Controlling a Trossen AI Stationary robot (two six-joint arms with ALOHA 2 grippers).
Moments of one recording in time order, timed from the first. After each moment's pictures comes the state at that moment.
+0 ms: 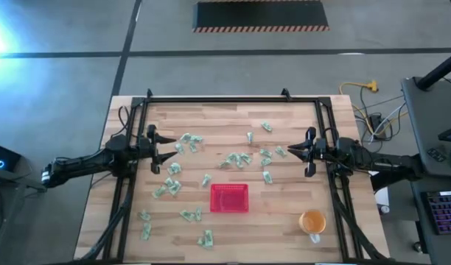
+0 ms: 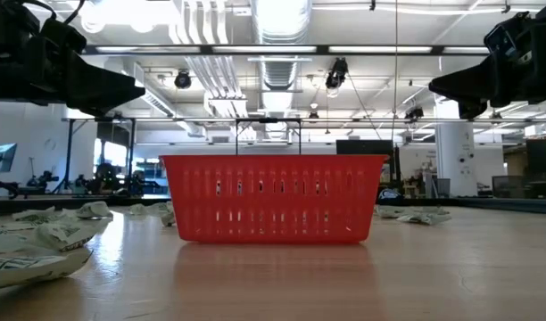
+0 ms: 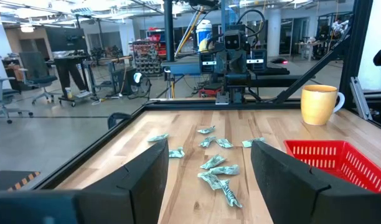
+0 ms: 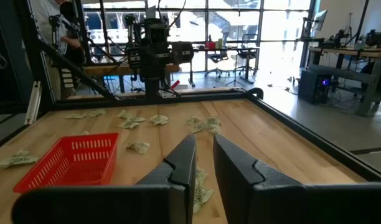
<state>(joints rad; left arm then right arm) 0.24 0.08 0.00 0.07 0.08 0.06 -0.11 0.01 0.01 0.01 0.02 0.05</state>
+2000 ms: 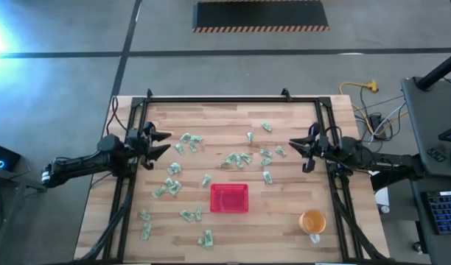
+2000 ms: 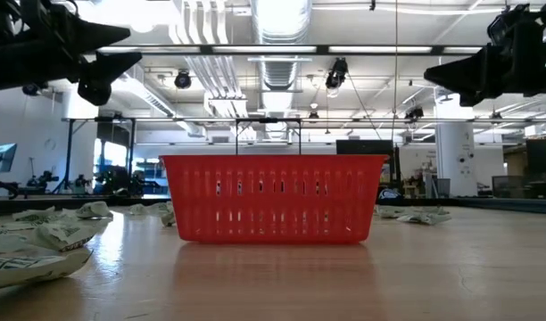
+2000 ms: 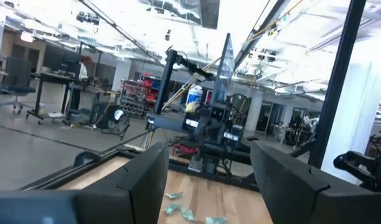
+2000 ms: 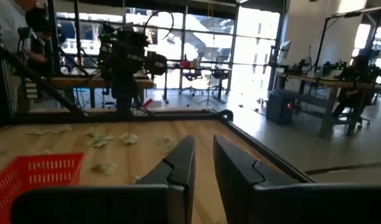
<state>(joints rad) 0.24 0.08 0.00 0.32 0.08 -0.26 -0.11 0.04 0.01 0.16 0.13 -0.05</state>
